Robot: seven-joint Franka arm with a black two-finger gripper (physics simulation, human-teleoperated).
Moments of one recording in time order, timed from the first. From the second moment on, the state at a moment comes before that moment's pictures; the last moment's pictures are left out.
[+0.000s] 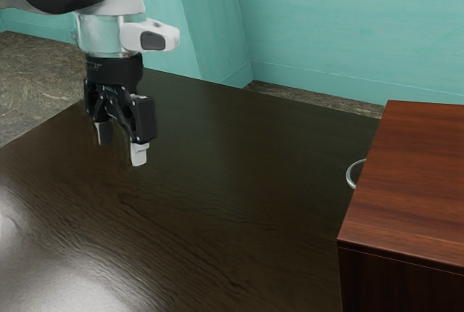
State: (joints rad) arm 2.56 -0.02 -2.54 -1.29 0.04 1.06 0.13
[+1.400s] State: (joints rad) arm 2.66 -0.23 -2.62 -1.51 -0.70 1.85 0.07
